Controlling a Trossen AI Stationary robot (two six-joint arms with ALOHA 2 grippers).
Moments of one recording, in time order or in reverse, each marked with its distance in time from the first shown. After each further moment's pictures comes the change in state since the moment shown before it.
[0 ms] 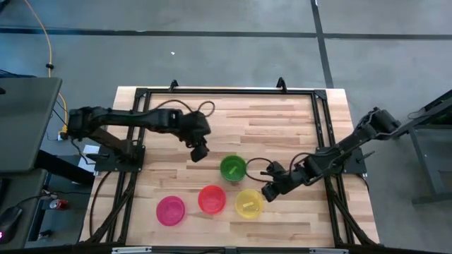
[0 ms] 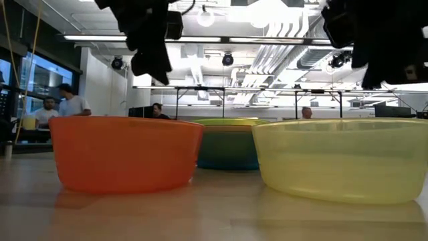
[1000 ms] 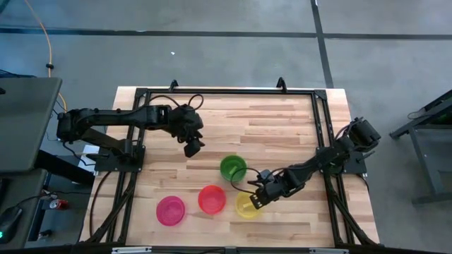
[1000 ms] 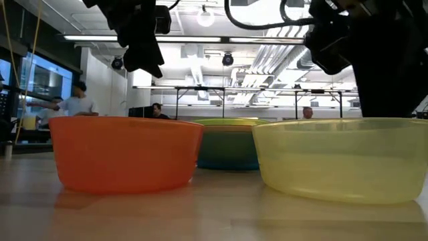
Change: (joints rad) left arm 0.053 -0.123 -0.065 0.005 0.005 0.042; right arm -0.003 0.288 0.215 -0.198 -0.105 0.084
